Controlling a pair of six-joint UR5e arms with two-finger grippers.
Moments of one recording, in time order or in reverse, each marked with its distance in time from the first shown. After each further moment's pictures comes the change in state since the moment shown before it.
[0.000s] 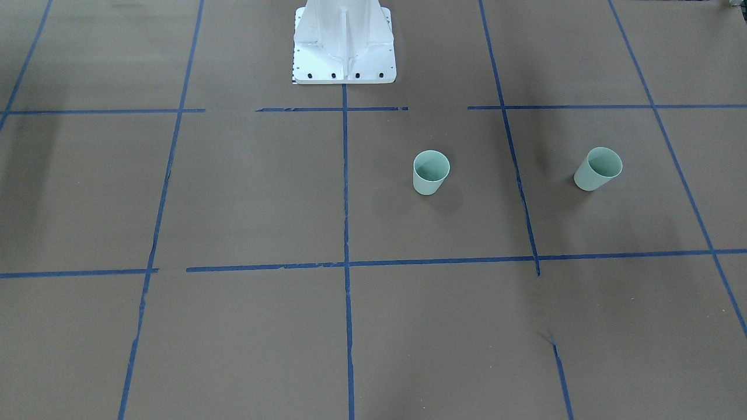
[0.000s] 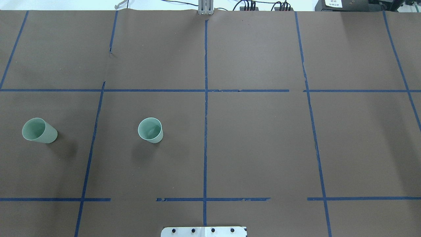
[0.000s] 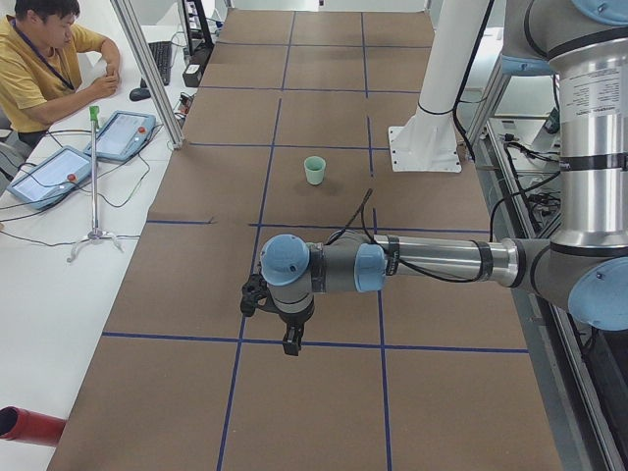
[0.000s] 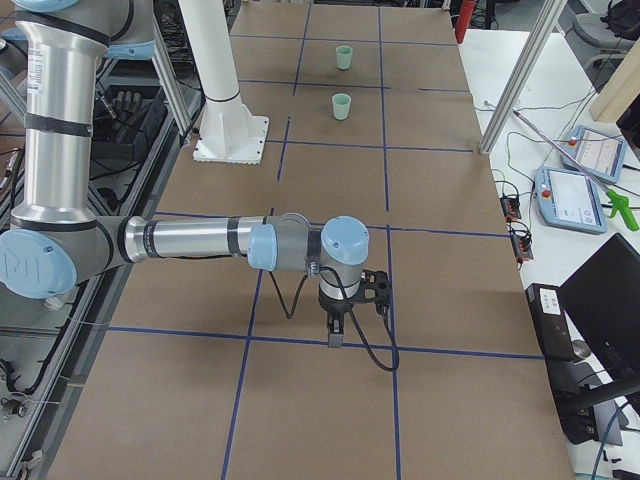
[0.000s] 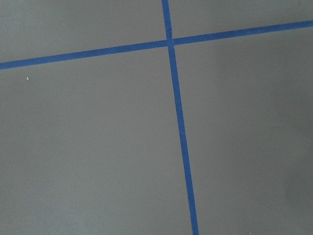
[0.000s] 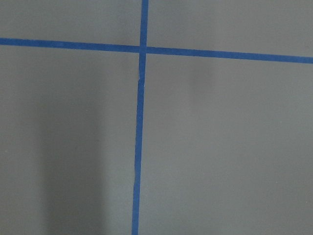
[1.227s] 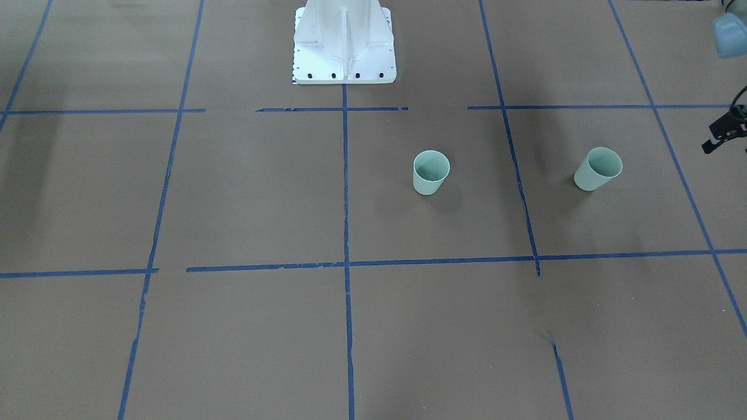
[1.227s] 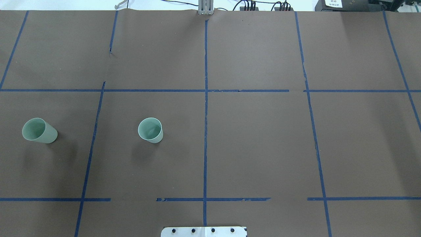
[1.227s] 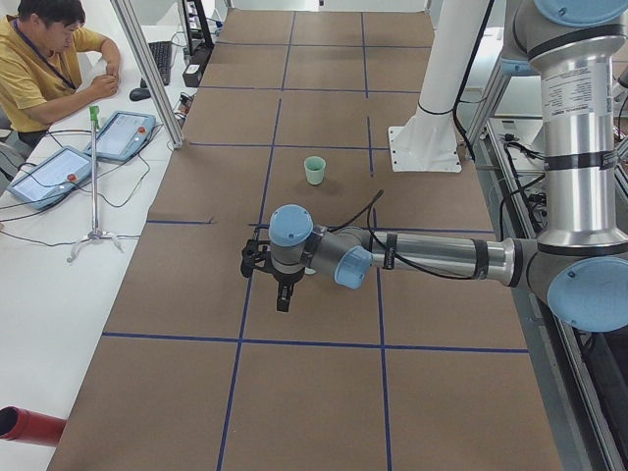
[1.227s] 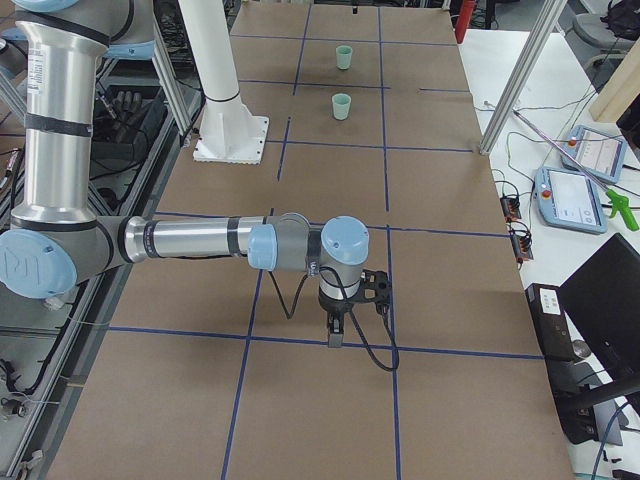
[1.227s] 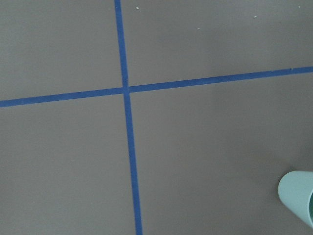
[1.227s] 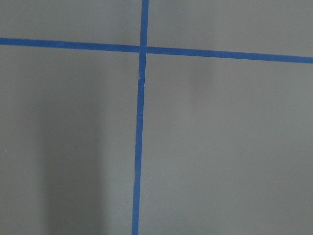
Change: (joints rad) left arm 0.273 0.027 -0.004 -0.560 0.017 -0.656; right arm 0.000 0.000 0.000 0.000 0.000 0.000
